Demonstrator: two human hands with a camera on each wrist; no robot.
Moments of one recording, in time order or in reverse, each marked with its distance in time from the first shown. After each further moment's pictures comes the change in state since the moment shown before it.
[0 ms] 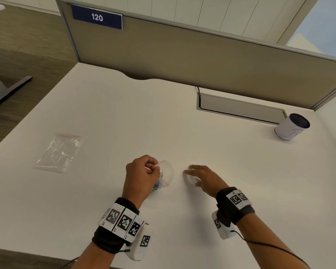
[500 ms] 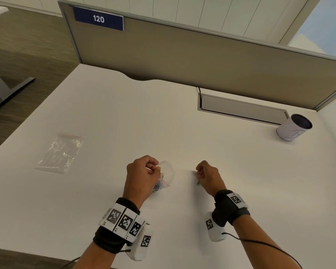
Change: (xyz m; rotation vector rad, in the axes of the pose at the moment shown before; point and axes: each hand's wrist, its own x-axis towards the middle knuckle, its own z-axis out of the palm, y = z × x) left_hand 0.001 0.001 0.000 0.014 0.002 -0.015; right_hand 0.006 0.001 0.007 0.374 0.360 0.171
